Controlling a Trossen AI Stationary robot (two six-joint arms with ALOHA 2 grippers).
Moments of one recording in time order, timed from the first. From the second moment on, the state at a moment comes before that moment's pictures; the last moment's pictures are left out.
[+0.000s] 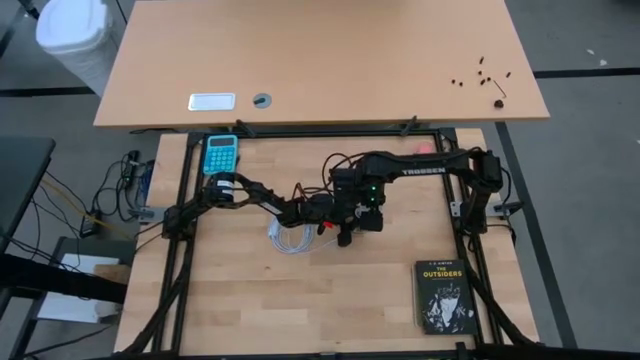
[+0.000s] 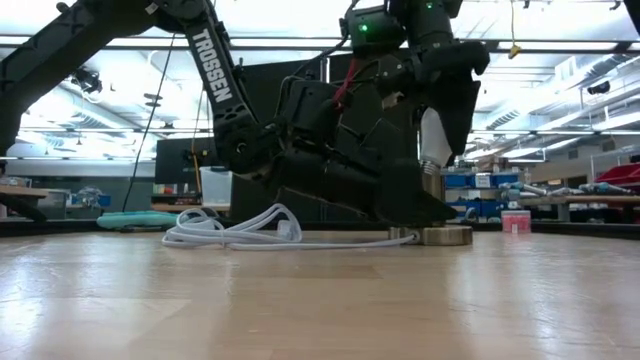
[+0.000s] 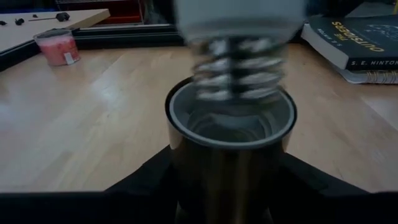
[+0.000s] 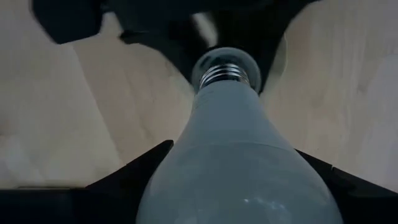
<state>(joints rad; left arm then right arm) 0.07 2.31 1.18 0.93 0.00 0.04 -0.13 1.83 1.51 -1.33 -0.12 0.03</state>
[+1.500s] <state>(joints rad) 0.07 2.31 1.17 0.90 0.00 0.02 -0.02 1.60 1.55 -1.42 0.19 0.14</state>
